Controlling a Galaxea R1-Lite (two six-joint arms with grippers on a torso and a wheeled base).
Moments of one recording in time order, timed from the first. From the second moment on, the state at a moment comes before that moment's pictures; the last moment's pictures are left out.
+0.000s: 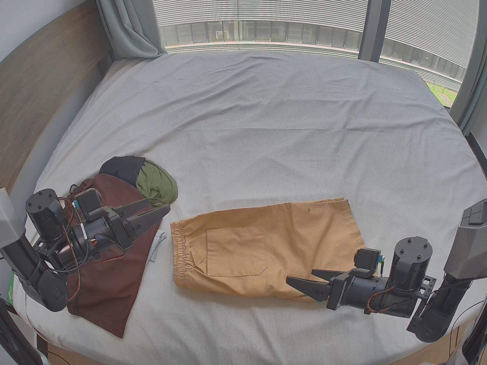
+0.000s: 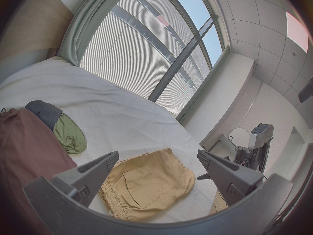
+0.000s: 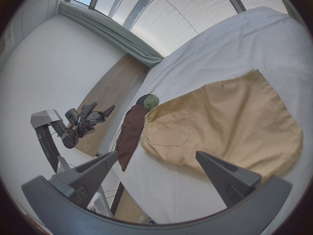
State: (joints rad) left arm -0.12 1.89 -0.33 -1.55 -0.67 -0.39; right arm 0.63 2.02 -0.19 -1.54 0.25 0.55
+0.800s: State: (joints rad) left arm -0.07 2.00 -0.35 -1.55 -0.77 -0.24; right arm 0.56 1.97 -0.24 -1.54 0.30 0.43
